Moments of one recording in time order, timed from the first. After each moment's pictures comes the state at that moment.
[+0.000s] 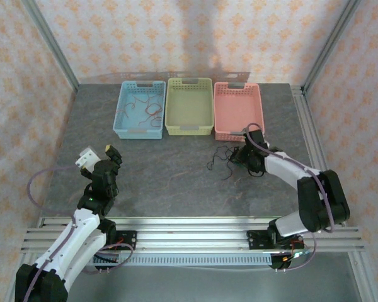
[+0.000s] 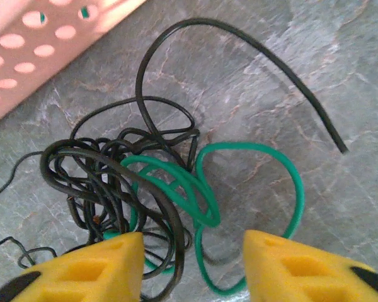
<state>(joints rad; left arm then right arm) -0.20 0.64 0.27 0.03 -0.71 -0.58 0.29 1.46 0.75 -0.38 0.04 0.86</state>
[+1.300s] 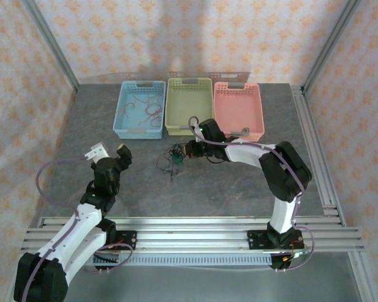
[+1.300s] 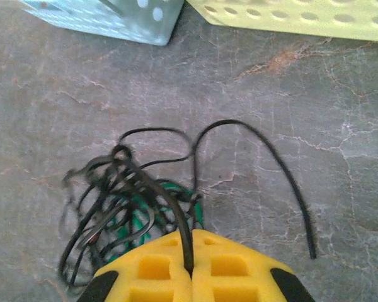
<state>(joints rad) -0.20 0.75 0.27 0.12 -0.43 -0.53 0.62 1.84 1.09 -0.03 -0.37 0.46</state>
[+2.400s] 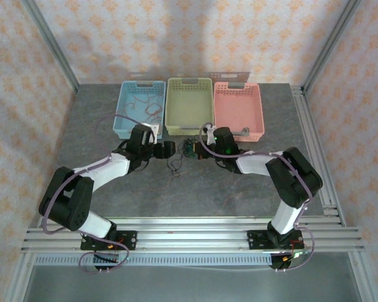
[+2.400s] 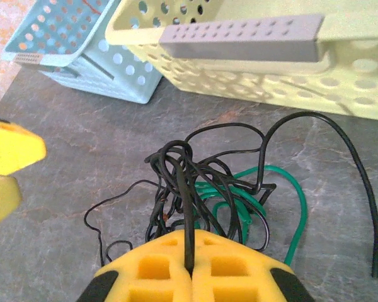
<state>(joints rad) -0.35 1.49 0.77 -0.01 0.17 -0.37 0.57 1.73 0.81 0.37 -0.28 0.44</state>
